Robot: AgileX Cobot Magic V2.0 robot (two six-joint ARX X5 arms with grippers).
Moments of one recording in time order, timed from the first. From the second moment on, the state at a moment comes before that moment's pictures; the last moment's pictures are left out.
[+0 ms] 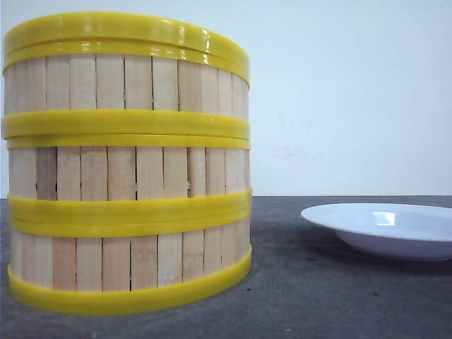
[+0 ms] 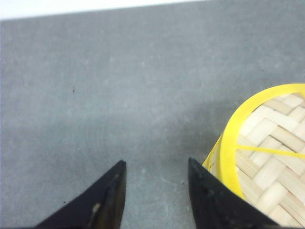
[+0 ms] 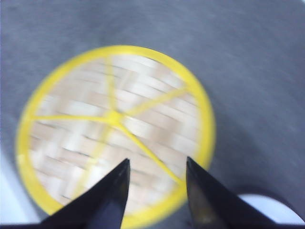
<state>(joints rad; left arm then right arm) -0.15 0.94 1.32 -0.96 -0.03 0.01 0.76 1.65 2.07 -1.25 -0.05 -0.04</state>
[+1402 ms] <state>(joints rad) -0.15 0.62 0.94 -0.95 -0.03 -0.04 0.12 0.64 0.79 -1.01 -0.05 0.03</state>
